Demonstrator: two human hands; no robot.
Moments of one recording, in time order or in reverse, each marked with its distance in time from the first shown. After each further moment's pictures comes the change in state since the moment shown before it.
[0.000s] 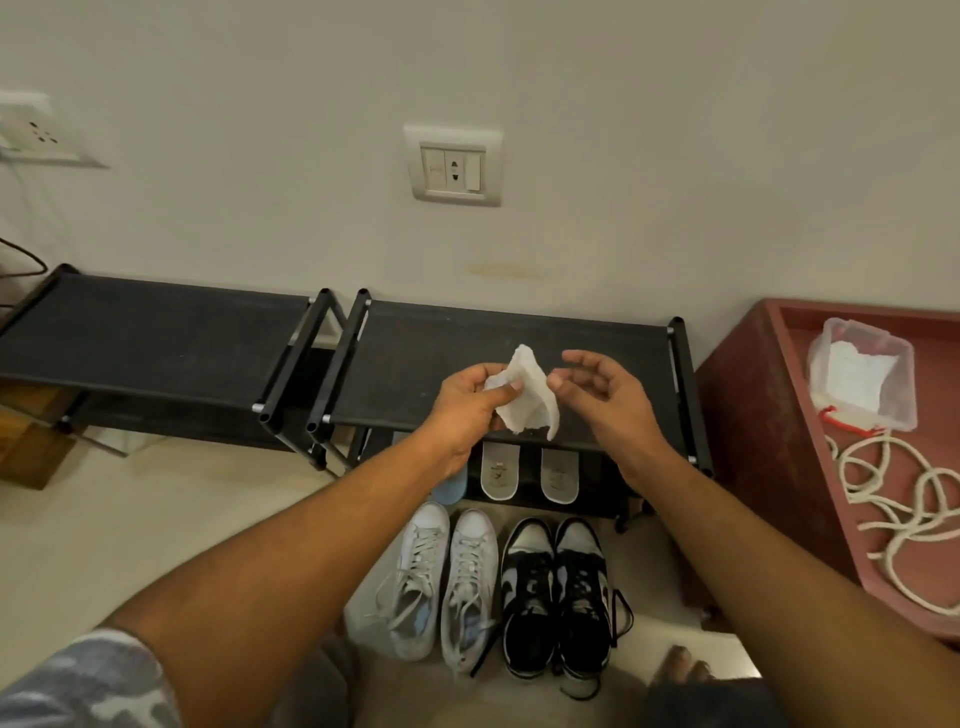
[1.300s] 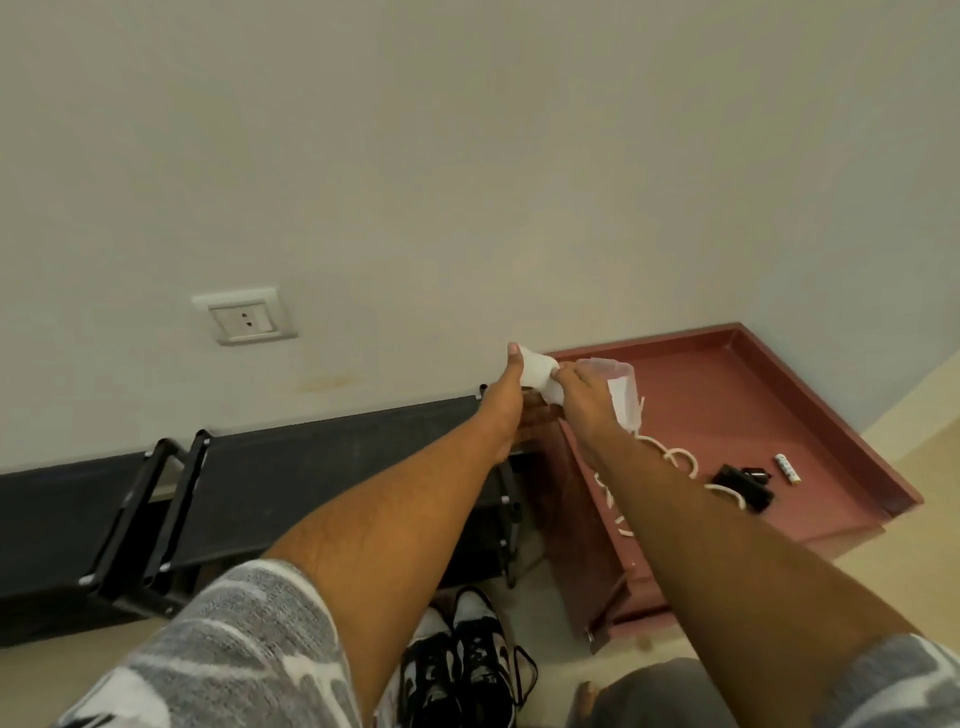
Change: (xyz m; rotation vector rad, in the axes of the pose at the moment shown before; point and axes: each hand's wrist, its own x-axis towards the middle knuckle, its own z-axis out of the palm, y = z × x) left_hand 0.002 0.042 0.305 0.154 -0.164 -0.138; right_hand -0.020 -0.055 -0.209 0.177 0.460 -0.012
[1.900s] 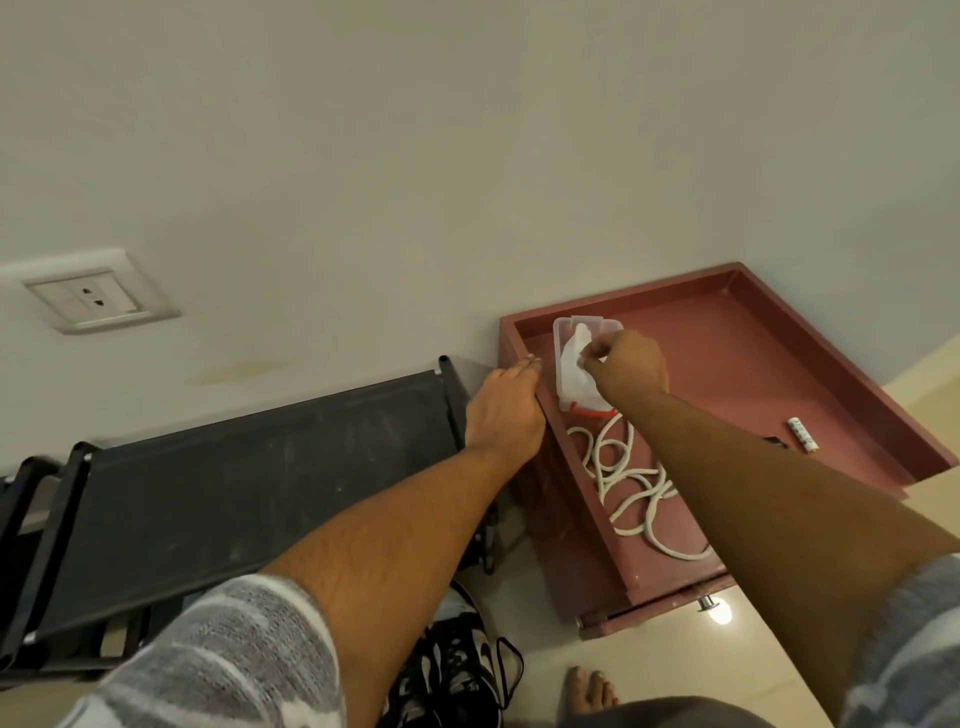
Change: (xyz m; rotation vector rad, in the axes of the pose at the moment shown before) left_hand 0.105 -0.083 0.024 1.241 0.108 0.715; right_hand 0.115 0.058 -0.088 -1.024 0.248 -0.038
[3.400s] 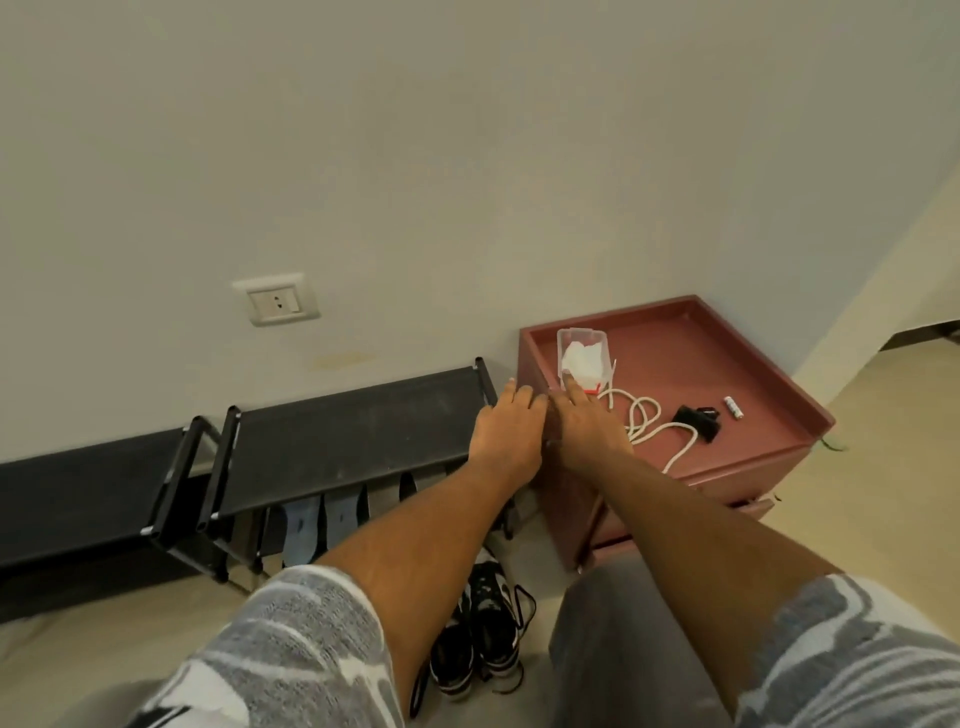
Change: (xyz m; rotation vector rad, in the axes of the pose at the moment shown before) left_hand -0.180 0.070 -0.123 0.422 -0.140 0.096; right_hand -0.244 -0.035 -0.063 -0.341 -0.172 -0.414
